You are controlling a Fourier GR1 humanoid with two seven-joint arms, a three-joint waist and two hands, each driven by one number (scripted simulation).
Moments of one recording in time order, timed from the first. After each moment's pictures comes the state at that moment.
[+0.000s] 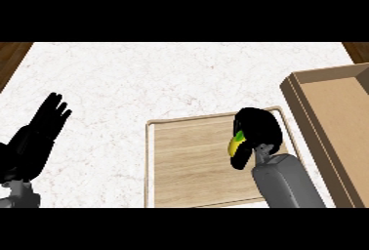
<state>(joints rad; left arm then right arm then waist) -0.04 0.23 0.17 -1.64 0.23 -0.07 0.26 -0.36 -0.03 0.23 -1.48 1.05 0.50 0.67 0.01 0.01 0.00</state>
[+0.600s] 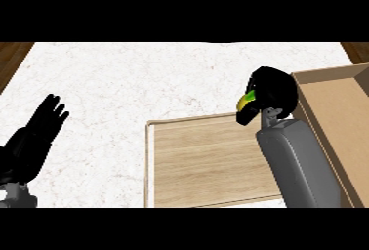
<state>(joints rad) -0.03 0.23 0.18 -1.65 0.23 -0.09 0.28 -0.60 -0.06 0.10 -1.40 1.14 0.34 0.79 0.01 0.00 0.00</state>
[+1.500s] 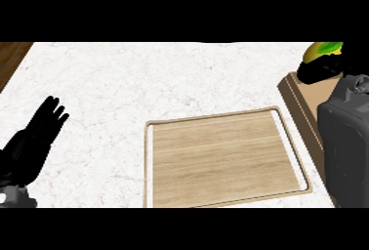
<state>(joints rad) -0.01 0.22 0.19 -1.67 0.23 -0.09 0.28 -0.79 -0.20 -0.05 -1.71 1.32 0.44 0.93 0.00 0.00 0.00</state>
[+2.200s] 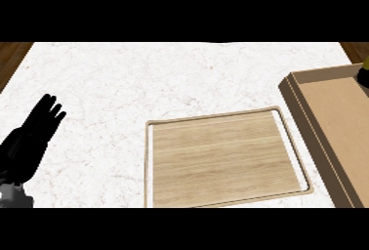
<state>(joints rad) -0.03 0.23 0.21 -1.66 0.23 -0.11 0.29 -0.67 -0.39 -0.25 -1.62 1.23 0.38 0.73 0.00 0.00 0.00</state>
